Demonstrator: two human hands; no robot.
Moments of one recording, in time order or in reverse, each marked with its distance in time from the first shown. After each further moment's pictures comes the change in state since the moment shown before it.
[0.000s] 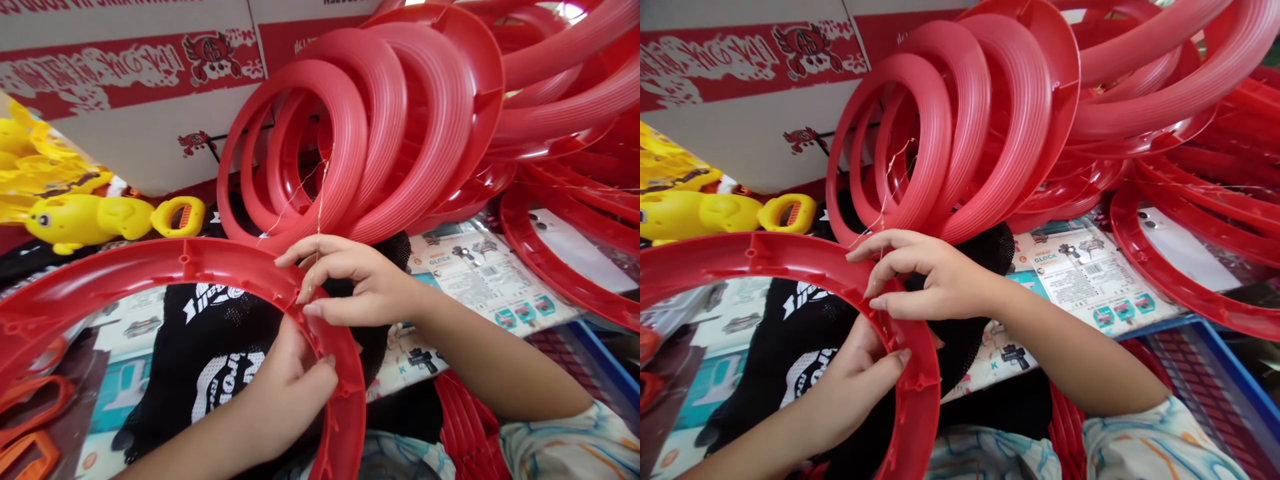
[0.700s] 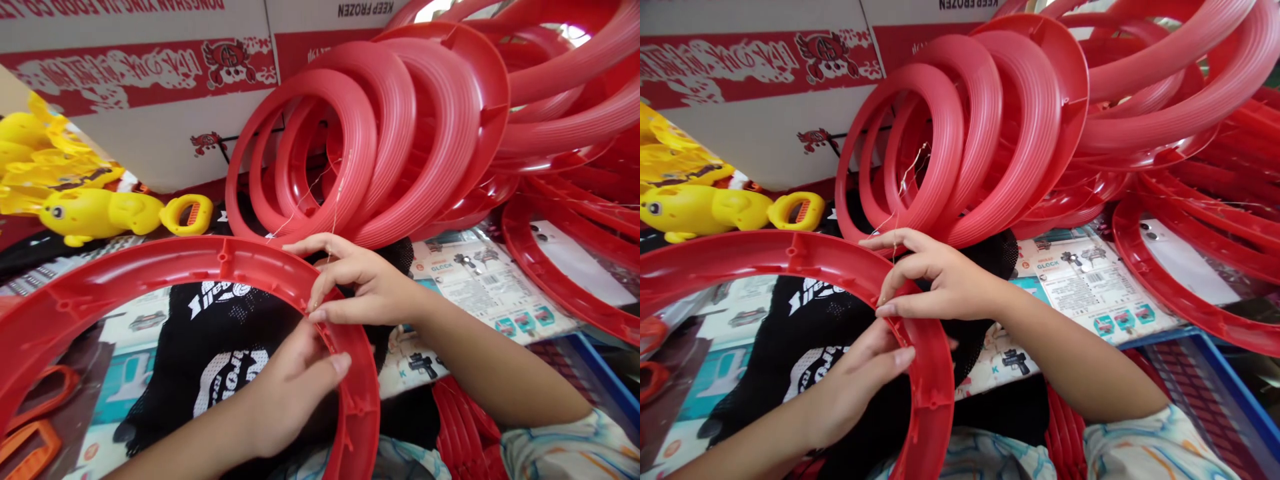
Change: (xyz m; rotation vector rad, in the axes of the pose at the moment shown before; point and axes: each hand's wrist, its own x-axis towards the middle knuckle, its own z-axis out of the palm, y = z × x) left_hand 0.002 0.000 -0.006 -0.061 -0.140 -0.002; right_hand 0.003 -0.003 -0.005 0.002 -0.061 0.077
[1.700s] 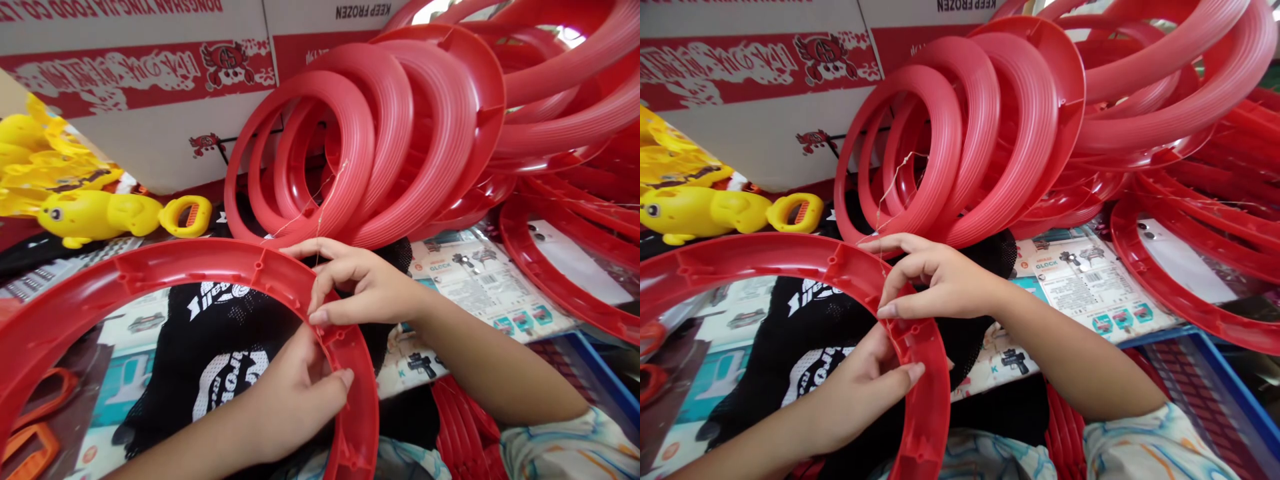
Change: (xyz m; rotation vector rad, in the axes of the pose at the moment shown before) left_hand -0.004 0.001 0.007 0.017 0.033 -0.085; right_hand -0.001 -0.002 0.003 0.183 -0.003 0.156
